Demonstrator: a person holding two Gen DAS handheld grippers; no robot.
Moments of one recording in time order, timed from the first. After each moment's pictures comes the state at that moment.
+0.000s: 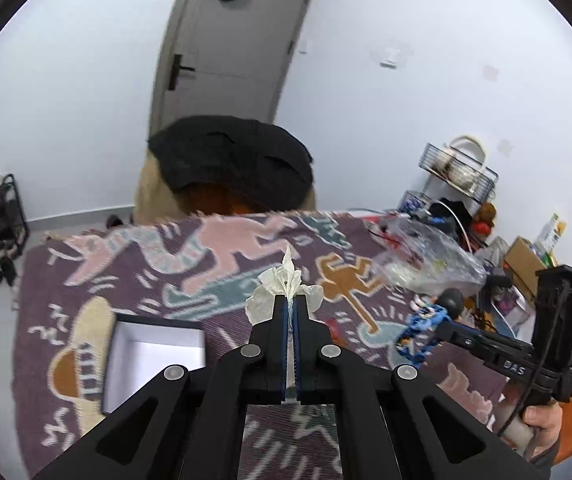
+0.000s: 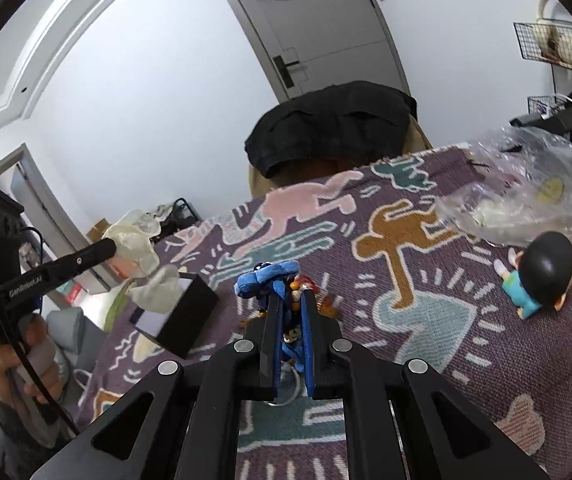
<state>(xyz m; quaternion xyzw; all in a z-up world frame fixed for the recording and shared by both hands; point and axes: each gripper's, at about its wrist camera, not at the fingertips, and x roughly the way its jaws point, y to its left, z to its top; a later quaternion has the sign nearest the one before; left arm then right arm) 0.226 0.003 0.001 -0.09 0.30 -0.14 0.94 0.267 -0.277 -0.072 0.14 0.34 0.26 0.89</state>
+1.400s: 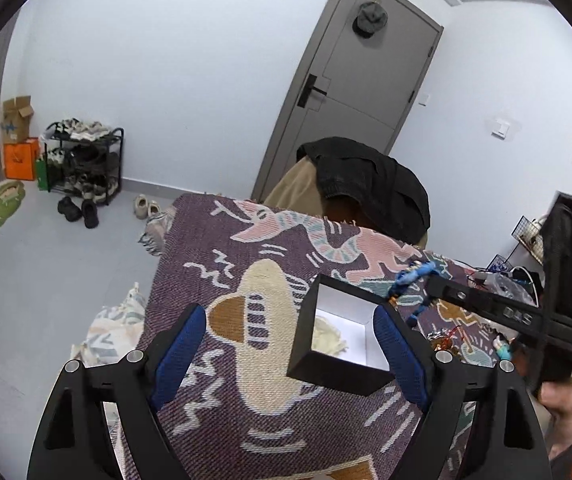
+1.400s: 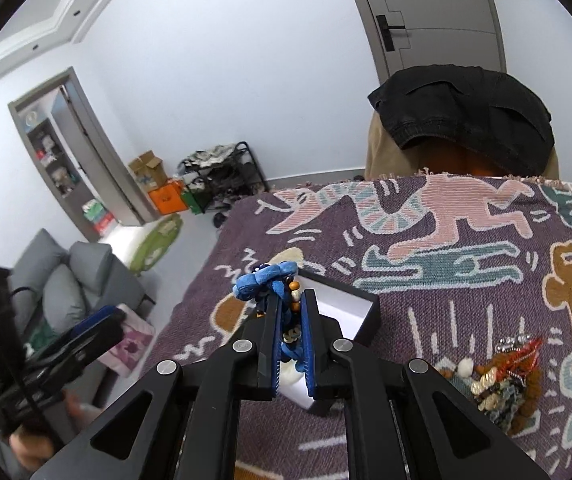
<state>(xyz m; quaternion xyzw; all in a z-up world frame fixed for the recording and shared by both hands) 0.147 0.153 -0.056 -0.19 0.27 0.03 0.94 0.303 -0.042 -0.065 0.04 0.38 0.35 0.85</state>
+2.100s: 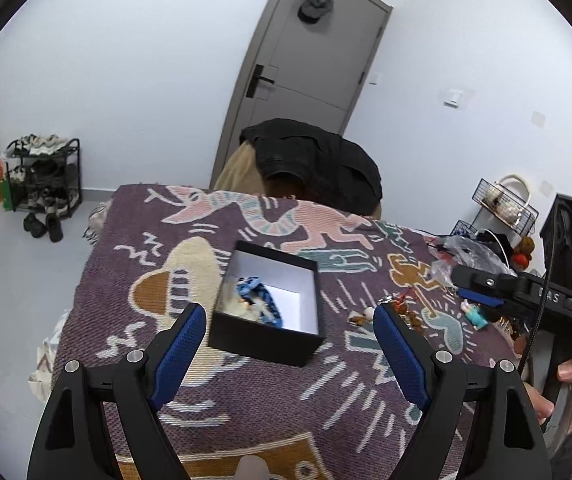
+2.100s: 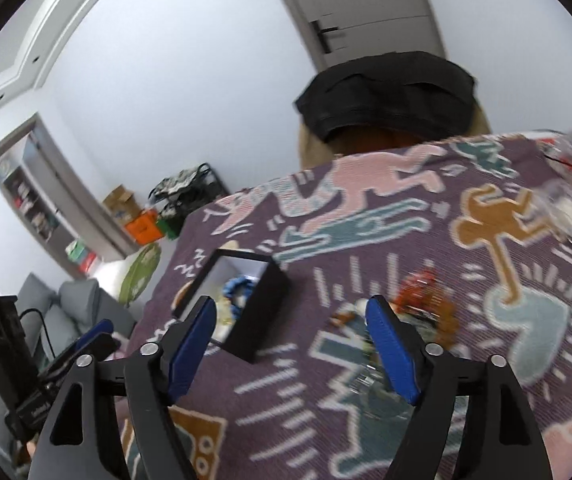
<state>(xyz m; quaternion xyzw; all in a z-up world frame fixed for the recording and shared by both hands) 0.143 0.079 -0.063 -0.15 0.27 -0.05 0.95 0.276 -0.184 -0.075 0.13 0.39 0.28 0.86</state>
